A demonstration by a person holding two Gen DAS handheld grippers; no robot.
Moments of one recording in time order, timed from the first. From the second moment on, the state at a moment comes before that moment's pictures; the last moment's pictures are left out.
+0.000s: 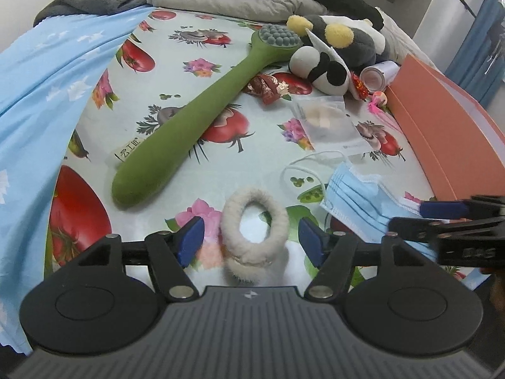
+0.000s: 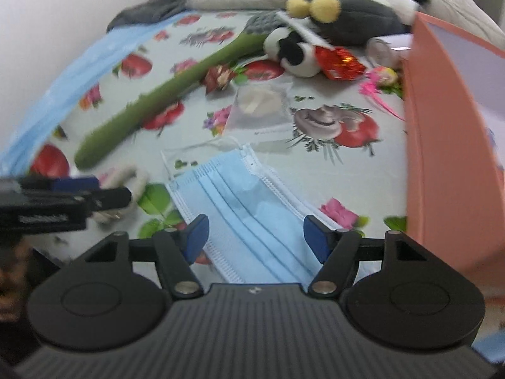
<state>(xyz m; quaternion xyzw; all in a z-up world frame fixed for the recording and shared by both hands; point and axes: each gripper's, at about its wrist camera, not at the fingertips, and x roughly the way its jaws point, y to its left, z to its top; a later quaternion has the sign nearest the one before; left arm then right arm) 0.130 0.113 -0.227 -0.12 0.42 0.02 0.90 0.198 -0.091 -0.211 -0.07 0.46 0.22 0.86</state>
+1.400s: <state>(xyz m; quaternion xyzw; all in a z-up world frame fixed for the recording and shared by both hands) 0.103 0.076 -0.159 -0.15 0.39 0.01 0.91 0.164 -0.115 -0.166 -0.01 0.41 0.17 0.90</state>
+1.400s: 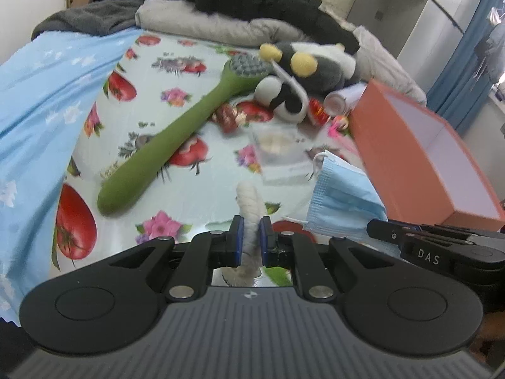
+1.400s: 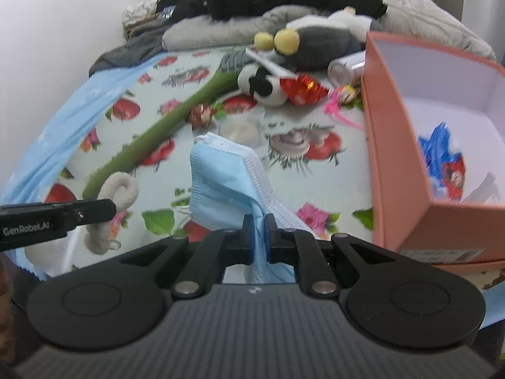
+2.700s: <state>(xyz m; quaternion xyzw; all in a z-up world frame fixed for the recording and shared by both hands) 0.082 -0.032 -0.038 -0.14 0.32 -0.12 0.93 0.090 -0.216 -0.040 0.07 0.28 0.12 0.95</state>
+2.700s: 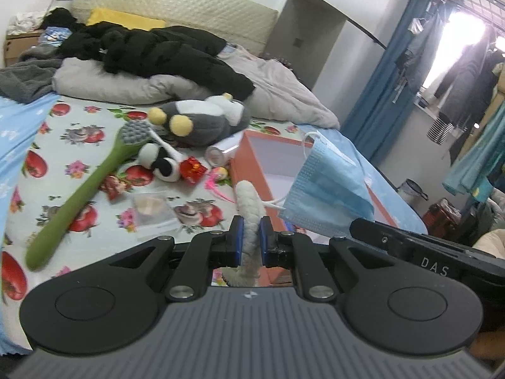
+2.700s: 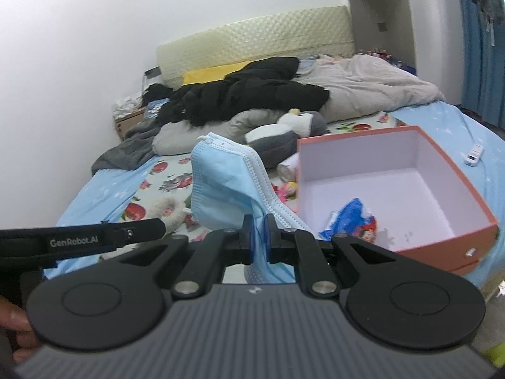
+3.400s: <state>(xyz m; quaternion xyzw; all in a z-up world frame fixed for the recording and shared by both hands) 0.155 -0.116 -0.059 -0.11 0.34 -0.22 0.91 0.108 -0.282 -0.053 0.10 0.28 0.03 0.95</state>
